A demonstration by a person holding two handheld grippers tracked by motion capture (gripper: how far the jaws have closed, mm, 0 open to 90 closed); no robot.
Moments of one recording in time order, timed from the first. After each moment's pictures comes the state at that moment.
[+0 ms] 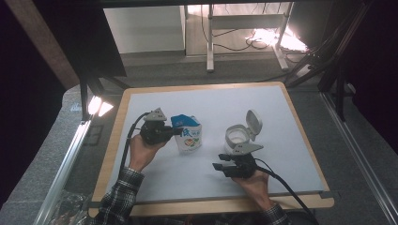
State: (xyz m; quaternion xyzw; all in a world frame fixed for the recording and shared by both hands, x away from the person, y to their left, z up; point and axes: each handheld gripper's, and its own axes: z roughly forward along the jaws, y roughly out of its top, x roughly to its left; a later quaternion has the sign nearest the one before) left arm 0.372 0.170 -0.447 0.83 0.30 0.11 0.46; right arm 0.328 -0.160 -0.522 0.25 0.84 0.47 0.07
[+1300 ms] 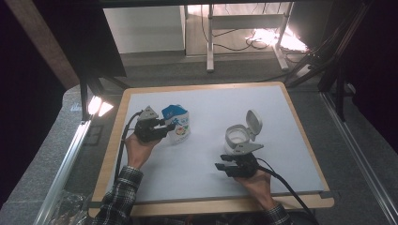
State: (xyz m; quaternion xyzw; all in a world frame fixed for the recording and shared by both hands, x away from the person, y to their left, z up) left arm 0.381 0.192 -0.469 0.79 0.36 0.18 0.46; right arm 0.329 -0.165 -0.520 0.25 0.86 0.45 0.08
